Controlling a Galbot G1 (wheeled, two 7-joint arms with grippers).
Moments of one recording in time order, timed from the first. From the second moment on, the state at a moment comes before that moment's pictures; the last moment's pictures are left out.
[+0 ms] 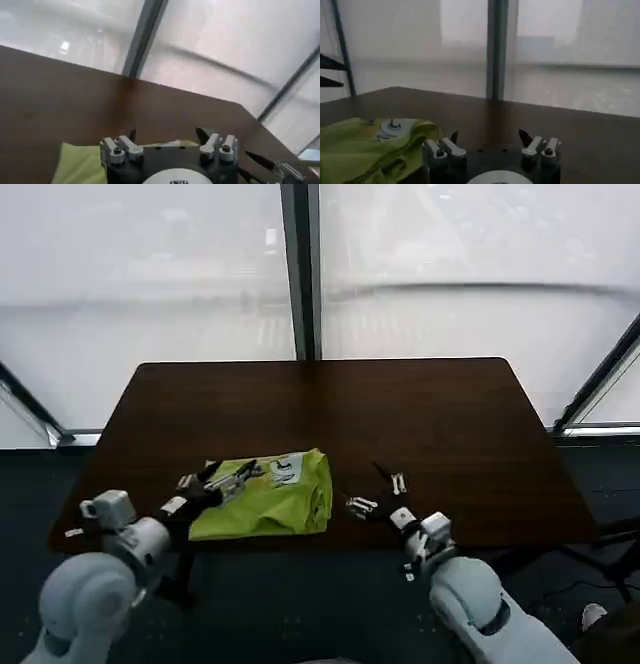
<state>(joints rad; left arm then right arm) 1.52 -1.20 -0.71 -2.34 -0.84 0.74 -0.06 -1.23 1.01 -0.01 2.02 0.40 -0.23 0.07</state>
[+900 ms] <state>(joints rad) 1.59 -1.25 -0.79 -2.32 -0.80 0.72 -0.07 -1.05 1.15 -0.08 1.82 0.38 -0.24 0.10</state>
